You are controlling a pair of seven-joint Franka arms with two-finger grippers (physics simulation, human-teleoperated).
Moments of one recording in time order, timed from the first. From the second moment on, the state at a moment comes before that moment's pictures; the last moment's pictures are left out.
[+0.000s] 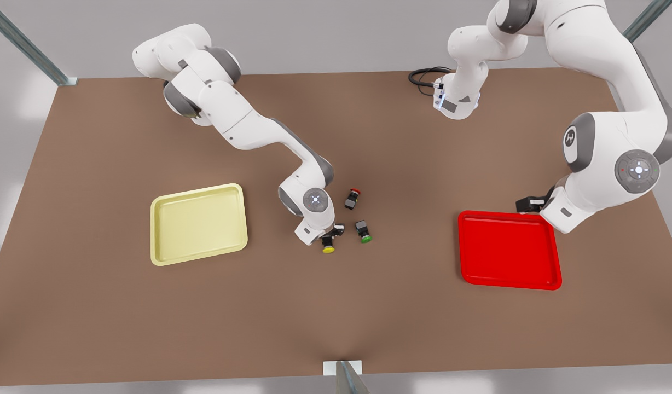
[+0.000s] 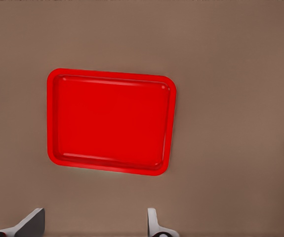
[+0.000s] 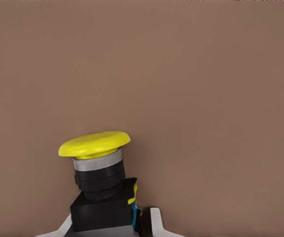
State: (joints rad) left arm -0.01 0.34 -0.05 -1.33 0.10 1.50 -0.04; right arm 0.55 0.93 0.21 -1.37 -0.18 2.32 0.81
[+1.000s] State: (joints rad) left arm -0.01 0.34 -0.05 -1.33 0.10 1.49 -0.04; right arm 0.46 0.78 0.21 -1.45 -0.18 2.25 0.70
